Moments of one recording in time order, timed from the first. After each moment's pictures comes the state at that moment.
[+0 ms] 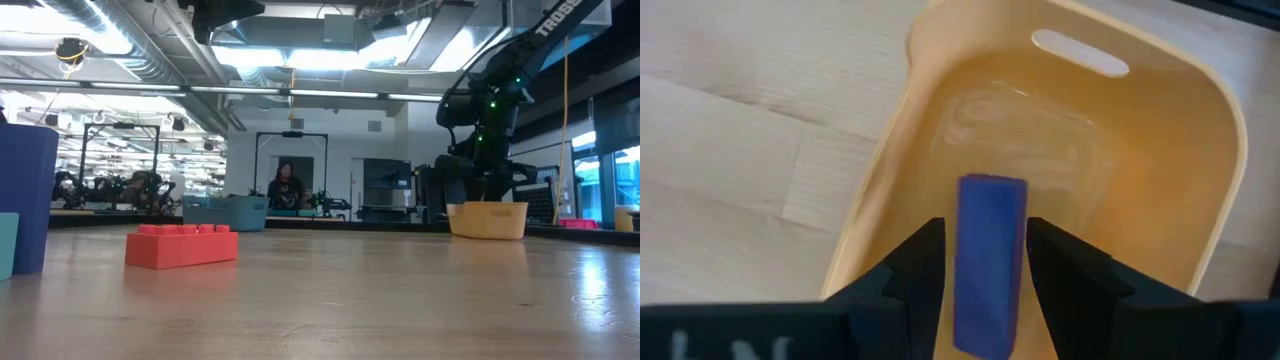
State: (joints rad) left arm 0.00 0.90 0.66 0.29 -0.22 -0.23; right arm -0.83 1.49 0.84 -0.60 0.14 0.44
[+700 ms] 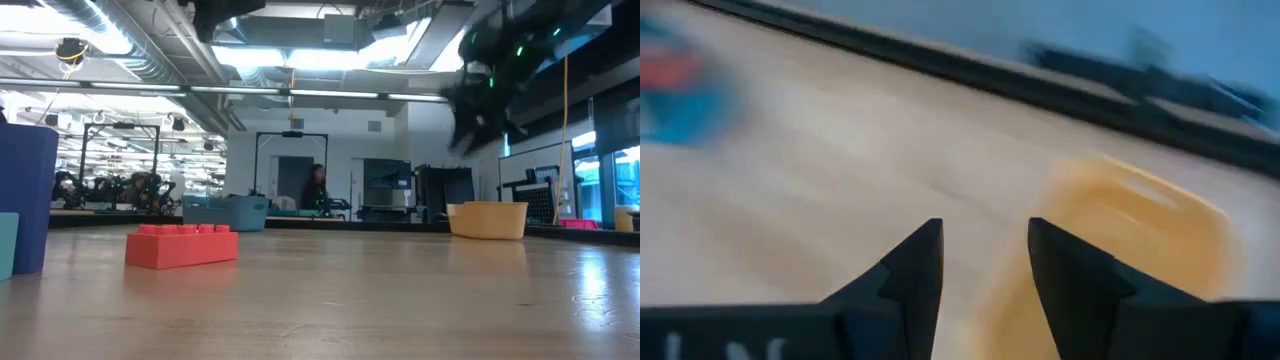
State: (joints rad) left arm 0.00 0.90 0.66 0.29 -0.15 -0.24; right arm -0.77 1.15 0.84 -0.53 0.02 0.41
